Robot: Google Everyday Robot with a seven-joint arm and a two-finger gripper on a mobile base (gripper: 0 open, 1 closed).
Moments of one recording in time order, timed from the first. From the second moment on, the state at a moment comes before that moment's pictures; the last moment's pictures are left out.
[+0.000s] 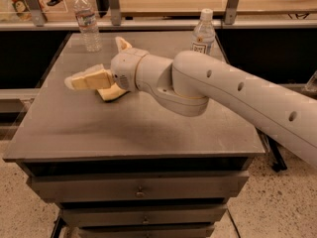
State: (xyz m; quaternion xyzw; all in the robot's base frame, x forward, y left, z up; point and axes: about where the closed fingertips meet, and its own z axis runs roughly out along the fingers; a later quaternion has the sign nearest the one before) arm 0.596 0.147 0.938 -0.39 0.61 0.32 0.61
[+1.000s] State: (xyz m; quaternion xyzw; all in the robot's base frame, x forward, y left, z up) arm 0.653 0.199 0.934 -0.37 0.64 0.32 0.60
